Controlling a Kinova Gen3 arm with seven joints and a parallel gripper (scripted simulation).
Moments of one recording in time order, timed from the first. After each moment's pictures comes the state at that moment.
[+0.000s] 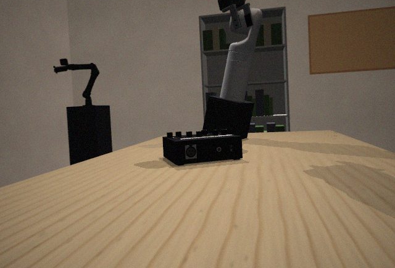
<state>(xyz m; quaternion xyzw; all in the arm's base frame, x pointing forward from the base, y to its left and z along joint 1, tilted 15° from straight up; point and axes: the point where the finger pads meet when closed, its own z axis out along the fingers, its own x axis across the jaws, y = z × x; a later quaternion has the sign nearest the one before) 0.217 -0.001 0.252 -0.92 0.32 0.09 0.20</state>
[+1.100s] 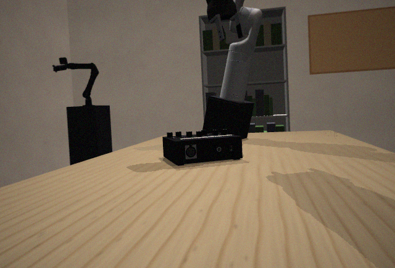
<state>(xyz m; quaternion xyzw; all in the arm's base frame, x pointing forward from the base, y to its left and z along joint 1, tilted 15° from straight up) 0.311 -0.021 0.206 -0.85 0.49 0.07 0.20</state>
